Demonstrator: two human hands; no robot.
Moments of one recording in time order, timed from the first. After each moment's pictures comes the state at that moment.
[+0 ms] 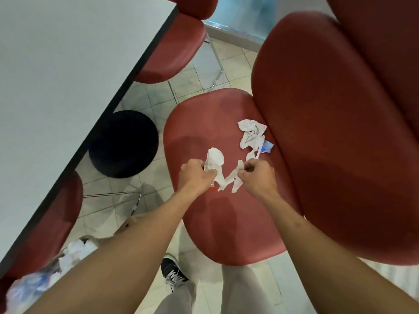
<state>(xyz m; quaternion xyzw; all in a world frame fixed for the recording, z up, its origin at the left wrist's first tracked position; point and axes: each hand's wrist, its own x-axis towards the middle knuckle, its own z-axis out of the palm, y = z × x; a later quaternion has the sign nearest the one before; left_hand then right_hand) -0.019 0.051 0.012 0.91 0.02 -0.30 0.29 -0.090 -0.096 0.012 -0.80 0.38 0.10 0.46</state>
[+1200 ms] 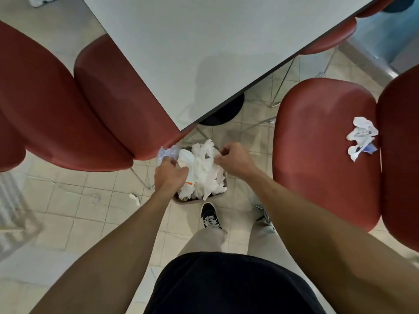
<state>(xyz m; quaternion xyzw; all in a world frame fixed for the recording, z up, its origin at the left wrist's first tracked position) -0.178 0.508 0.031 0.84 0.35 -0.19 0.35 -0.129 0.333 0.062 -0.85 0.11 0.29 0.42</state>
